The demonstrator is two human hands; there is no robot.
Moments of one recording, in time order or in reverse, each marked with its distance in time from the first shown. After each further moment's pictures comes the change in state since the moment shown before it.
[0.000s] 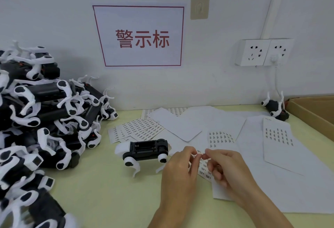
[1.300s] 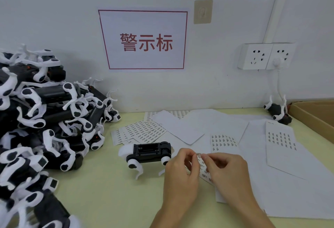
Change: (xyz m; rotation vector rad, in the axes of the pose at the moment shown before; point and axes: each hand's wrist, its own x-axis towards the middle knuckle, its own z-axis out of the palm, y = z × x) left_hand 0.003 -0.004 -0.001 -0.269 0.013 -0.115; right_hand -0.006 0.008 0.016 -0.411 0.227 -0.399
